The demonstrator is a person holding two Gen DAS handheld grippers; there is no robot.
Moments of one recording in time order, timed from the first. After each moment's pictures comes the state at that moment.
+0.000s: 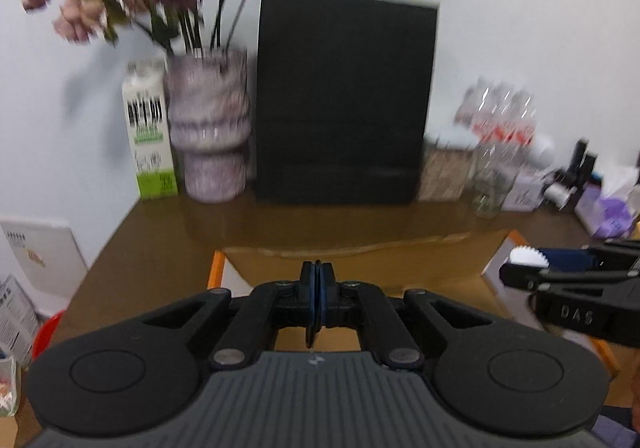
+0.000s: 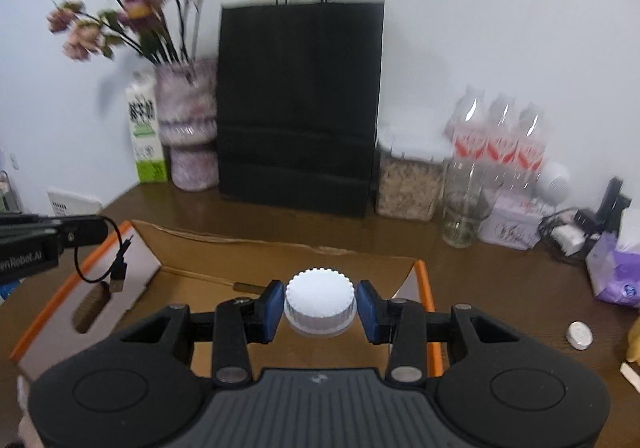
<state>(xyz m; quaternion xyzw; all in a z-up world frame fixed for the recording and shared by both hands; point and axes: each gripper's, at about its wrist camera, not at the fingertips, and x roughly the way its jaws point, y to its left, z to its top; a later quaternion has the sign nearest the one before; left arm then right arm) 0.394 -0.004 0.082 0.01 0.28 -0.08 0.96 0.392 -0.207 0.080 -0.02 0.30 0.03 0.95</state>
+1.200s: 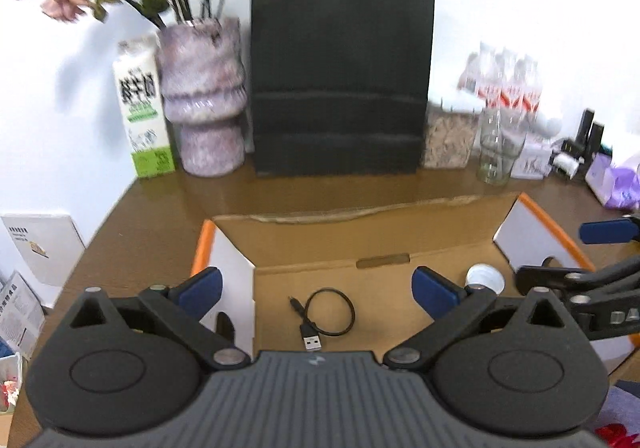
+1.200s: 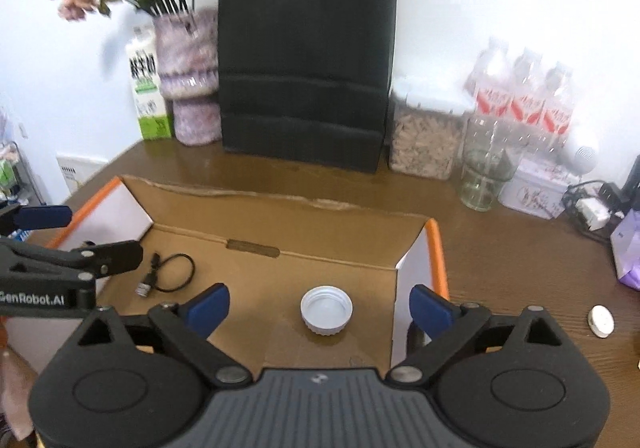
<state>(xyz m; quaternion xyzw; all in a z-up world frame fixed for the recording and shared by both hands) 0.389 -0.009 0.072 0.02 0.29 -0.08 0.95 0.399 -0.224 0.062 -0.02 0.34 0.07 0.94</state>
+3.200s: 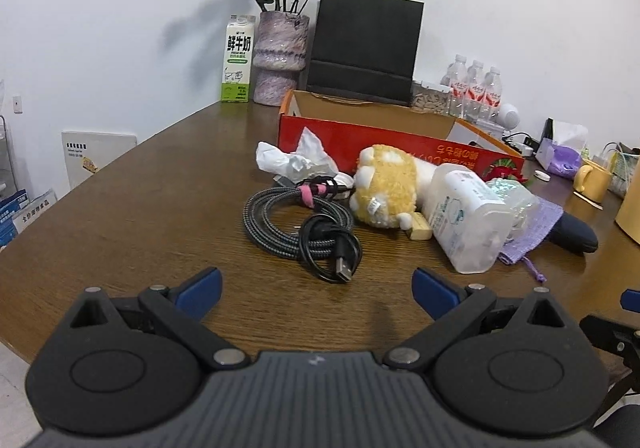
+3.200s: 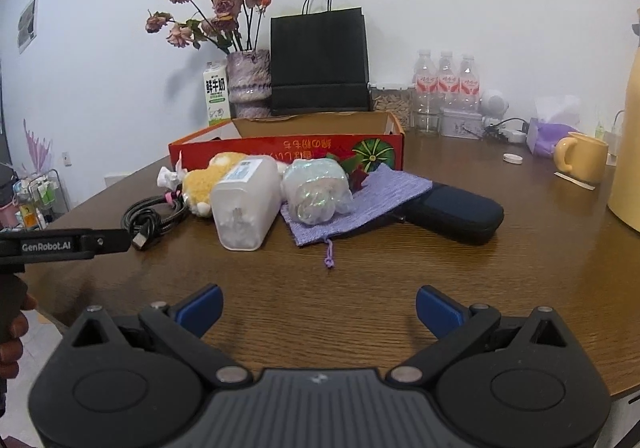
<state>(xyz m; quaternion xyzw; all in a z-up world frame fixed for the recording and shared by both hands) 0.075 0.043 -0.004 -0.05 0.25 -0.04 0.97 0.014 -0.218 -0.015 0.03 0.25 0.06 0.97</state>
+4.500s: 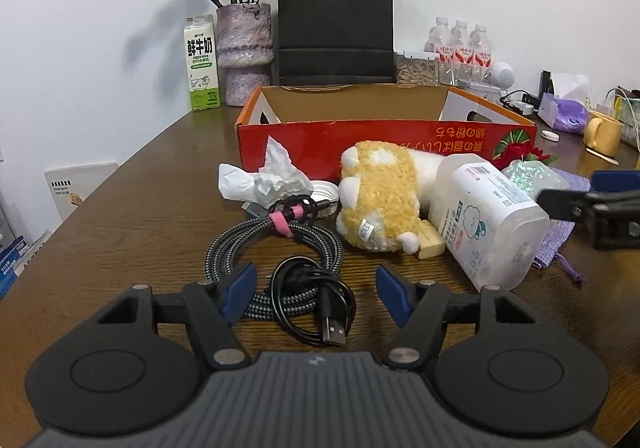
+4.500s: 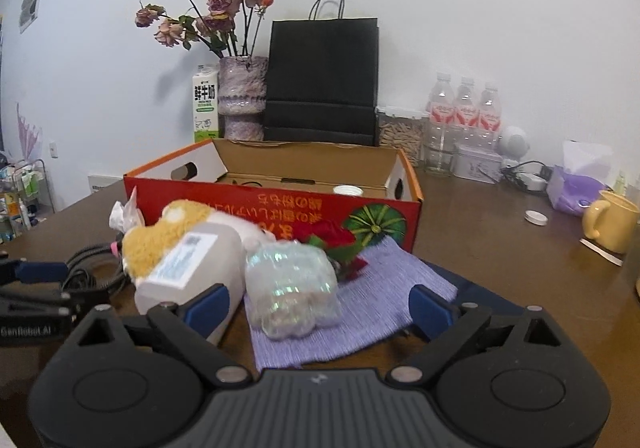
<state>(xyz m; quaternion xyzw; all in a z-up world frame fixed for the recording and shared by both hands) 0.135 0.016 -0.004 0.04 0.27 -0.06 0.96 0.132 -0.216 0.004 -0.02 0.23 0.06 0.97</state>
